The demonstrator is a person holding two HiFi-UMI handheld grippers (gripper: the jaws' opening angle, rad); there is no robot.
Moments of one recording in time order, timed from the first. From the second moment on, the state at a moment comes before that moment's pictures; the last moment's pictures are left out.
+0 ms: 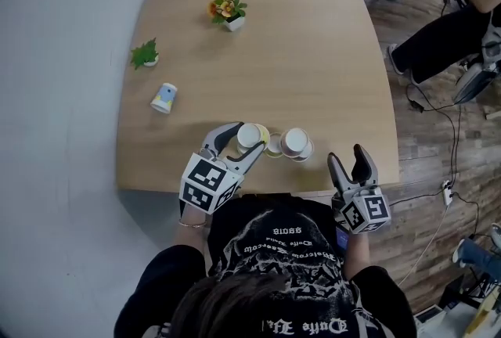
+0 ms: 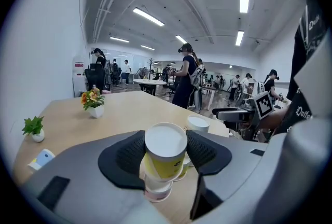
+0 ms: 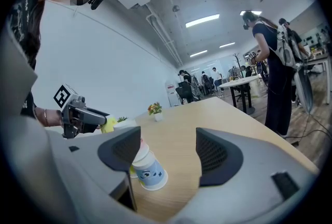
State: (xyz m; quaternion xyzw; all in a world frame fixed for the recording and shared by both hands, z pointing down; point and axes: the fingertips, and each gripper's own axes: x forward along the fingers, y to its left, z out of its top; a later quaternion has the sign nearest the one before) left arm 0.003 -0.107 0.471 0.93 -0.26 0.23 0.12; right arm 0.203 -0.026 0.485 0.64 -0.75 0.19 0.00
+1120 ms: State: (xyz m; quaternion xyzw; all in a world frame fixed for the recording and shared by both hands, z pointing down) left arm 0.020 -0.095 0.495 0.92 -0.26 0.25 0.14; right arm 0.228 -0.023 0.498 0.64 -0.74 0.20 0.00
